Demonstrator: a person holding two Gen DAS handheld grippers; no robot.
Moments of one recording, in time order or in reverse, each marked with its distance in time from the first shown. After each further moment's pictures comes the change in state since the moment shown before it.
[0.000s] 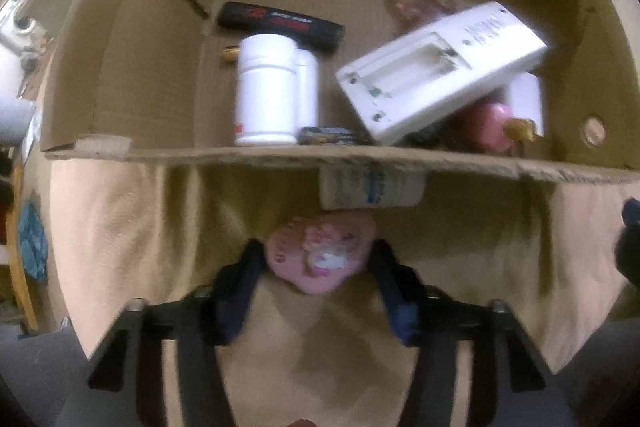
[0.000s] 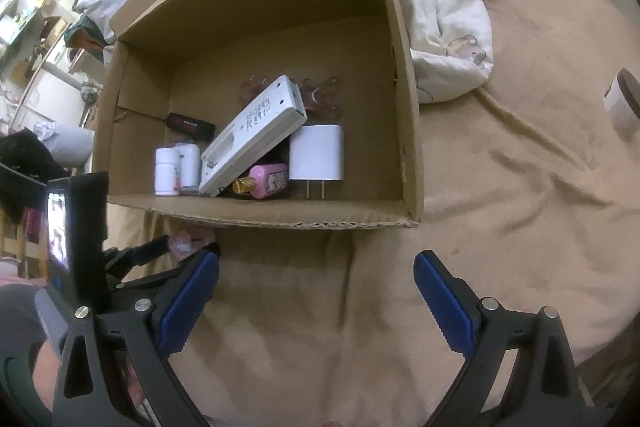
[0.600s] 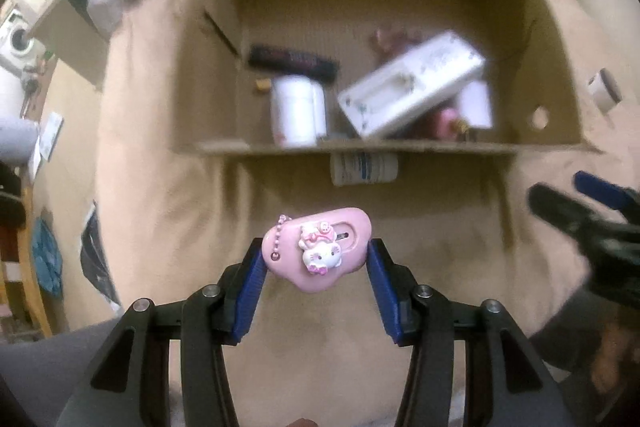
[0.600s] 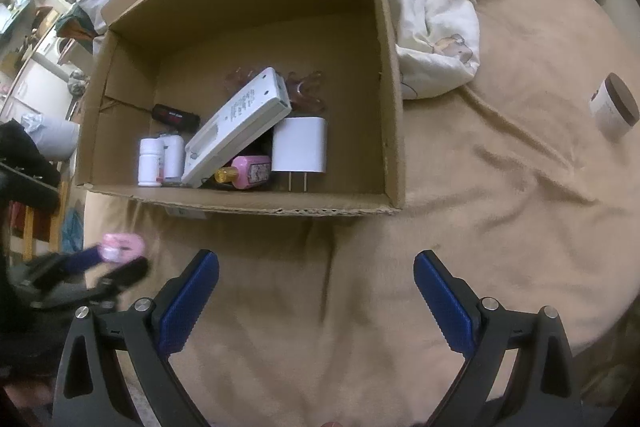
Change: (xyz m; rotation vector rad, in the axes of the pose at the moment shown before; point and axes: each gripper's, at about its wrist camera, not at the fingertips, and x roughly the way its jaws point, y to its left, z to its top) left arm -0.077 0.019 -0.025 0.052 -0.043 0.008; right arm -0.001 0.002 -0.006 -0.026 -0.007 -0.050
